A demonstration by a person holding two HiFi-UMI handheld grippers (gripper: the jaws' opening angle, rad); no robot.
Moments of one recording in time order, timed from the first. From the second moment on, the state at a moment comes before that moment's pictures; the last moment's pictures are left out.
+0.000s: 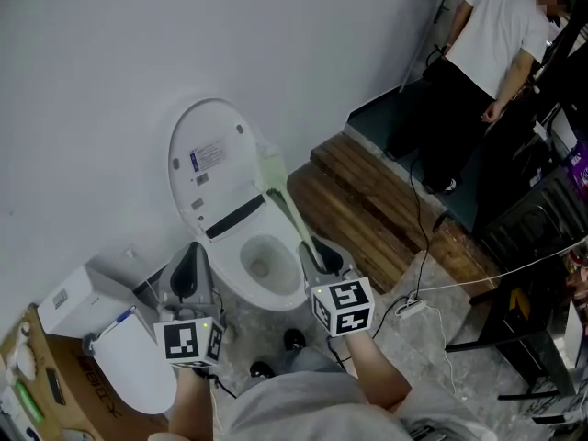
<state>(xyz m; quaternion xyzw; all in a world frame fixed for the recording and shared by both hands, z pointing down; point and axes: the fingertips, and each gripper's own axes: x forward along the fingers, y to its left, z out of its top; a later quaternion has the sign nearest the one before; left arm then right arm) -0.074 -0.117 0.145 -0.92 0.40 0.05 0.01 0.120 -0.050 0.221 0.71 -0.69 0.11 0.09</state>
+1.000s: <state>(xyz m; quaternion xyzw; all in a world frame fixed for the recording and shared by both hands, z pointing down) -0.051 -0.109 0.124 -0.91 0.41 0.06 0.02 0.150 -0.042 0.141 0.73 -0.68 -0.01 0.04</state>
